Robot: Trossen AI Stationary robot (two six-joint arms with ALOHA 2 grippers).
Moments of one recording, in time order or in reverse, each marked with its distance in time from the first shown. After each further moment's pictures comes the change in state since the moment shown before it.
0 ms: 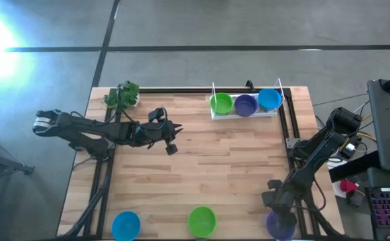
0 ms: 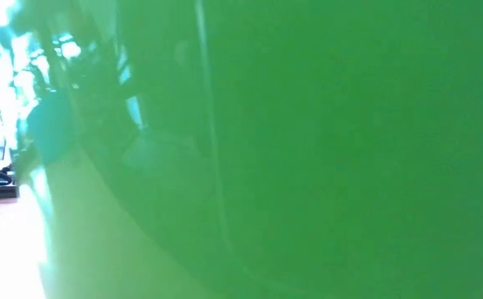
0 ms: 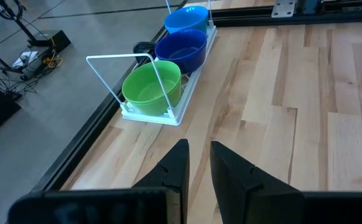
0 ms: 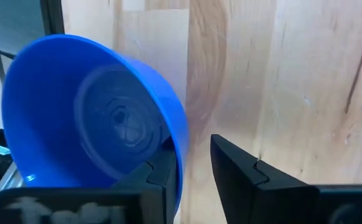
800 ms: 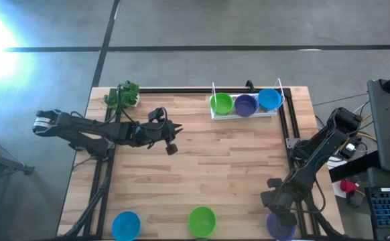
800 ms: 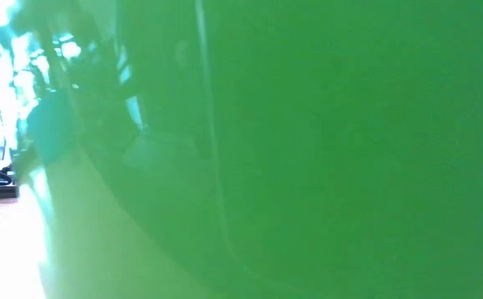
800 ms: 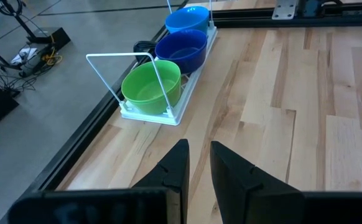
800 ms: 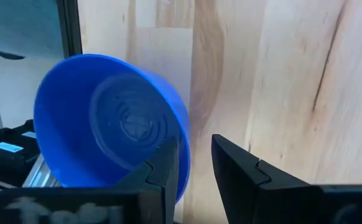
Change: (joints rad) left arm -0.001 0.000 0.000 0.000 0.000 -0.021; right arm -0.030 0.000 0.144 -0.208 0.000 -0.049
